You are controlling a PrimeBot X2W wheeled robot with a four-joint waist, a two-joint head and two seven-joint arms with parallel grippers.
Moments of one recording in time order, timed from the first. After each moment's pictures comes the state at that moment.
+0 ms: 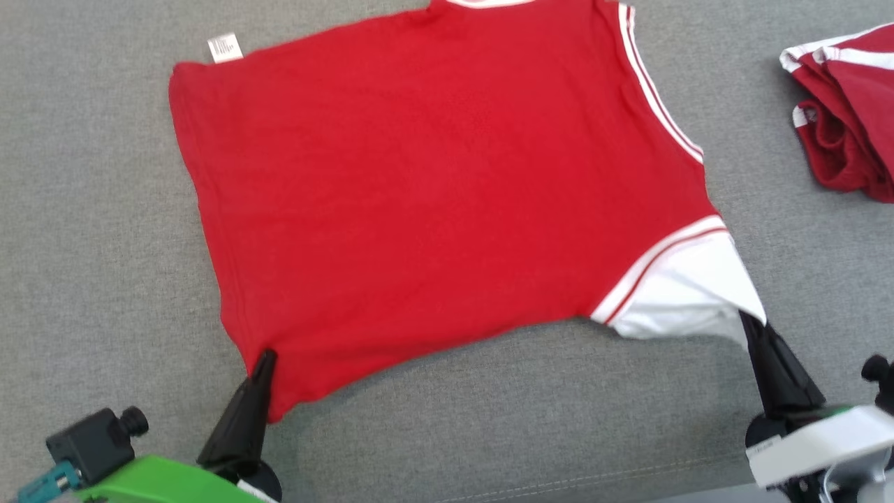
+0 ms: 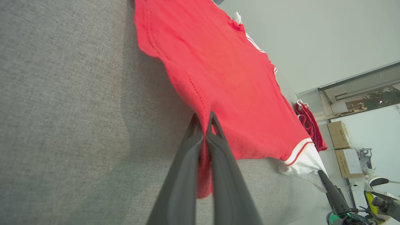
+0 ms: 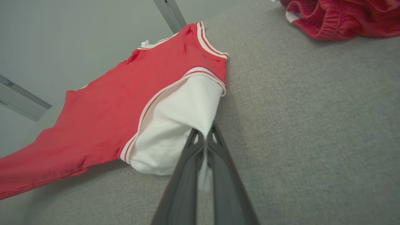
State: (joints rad) left arm 0.16 0.28 -0.21 -0.38 -1.00 0.12 0.14; right arm 0.07 -0.33 0.11 -0.08 0.72 0.13 -0.15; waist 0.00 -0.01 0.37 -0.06
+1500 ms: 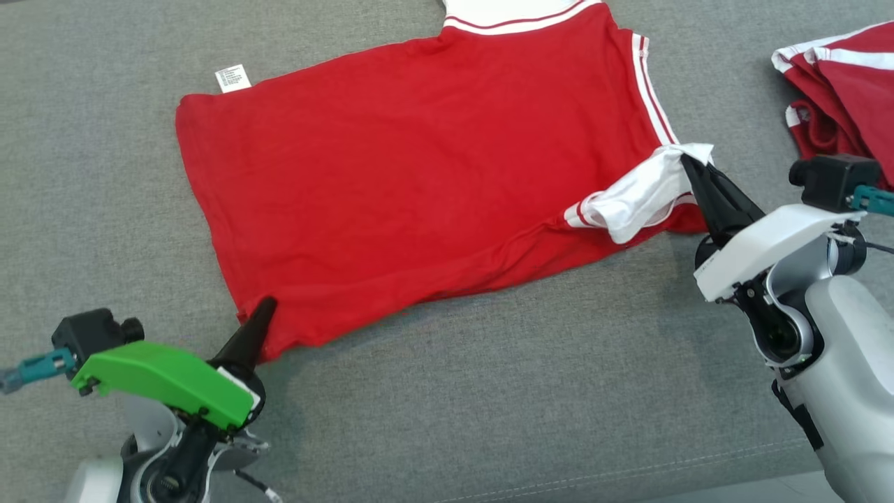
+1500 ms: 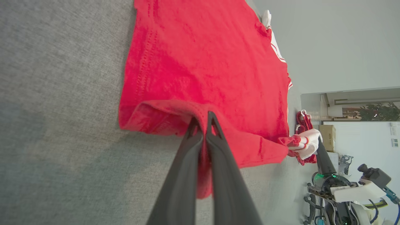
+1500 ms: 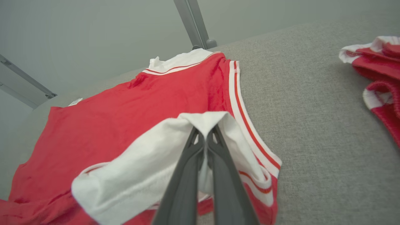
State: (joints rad) left arm -0.05 0.27 -0.17 -0.30 -1.18 0.33 0.39; right arm -0.48 -0.34 0.26 0.28 0.72 0.13 0.02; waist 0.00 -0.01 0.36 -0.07
